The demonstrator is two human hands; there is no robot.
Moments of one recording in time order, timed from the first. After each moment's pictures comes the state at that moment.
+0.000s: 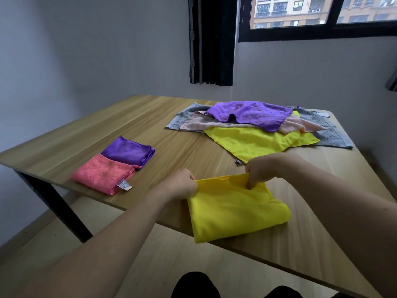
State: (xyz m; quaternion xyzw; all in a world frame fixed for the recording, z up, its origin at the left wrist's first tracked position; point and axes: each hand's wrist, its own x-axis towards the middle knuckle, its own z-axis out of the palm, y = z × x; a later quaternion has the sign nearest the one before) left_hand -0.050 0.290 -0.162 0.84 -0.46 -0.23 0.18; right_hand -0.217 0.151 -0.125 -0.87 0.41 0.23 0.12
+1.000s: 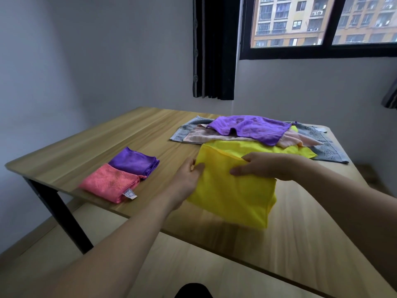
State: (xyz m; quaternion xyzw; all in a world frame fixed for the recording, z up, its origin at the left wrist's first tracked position) left_hand -0.064 0.291 -0.139 0.67 -0.40 -0.31 0.54; right_hand -0.229 0.172 -0.070 -0.83 0.43 0.06 0.35
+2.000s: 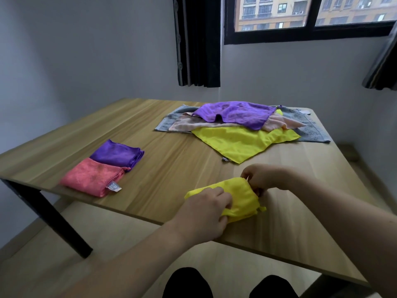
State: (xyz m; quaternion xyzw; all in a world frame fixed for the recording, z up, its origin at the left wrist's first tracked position) left_hand -0.145 0.328 -0.178 0.64 -0.75 0.03 0.16; right_hand -0.268 0.150 -0.151 -0.82 0.45 0.11 0.34
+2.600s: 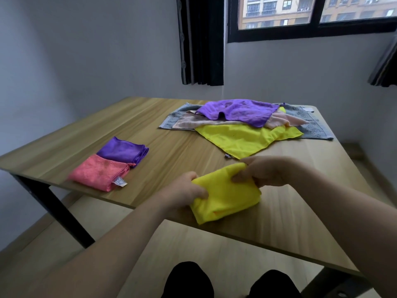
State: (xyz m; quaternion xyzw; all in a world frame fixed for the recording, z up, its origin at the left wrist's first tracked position) left_hand -0.101 0.323 -0.152 0.77 -0.43 -0.37 0.29; right_hand -0.267 0.157 -0.142 -0.72 0.39 0.05 0.57
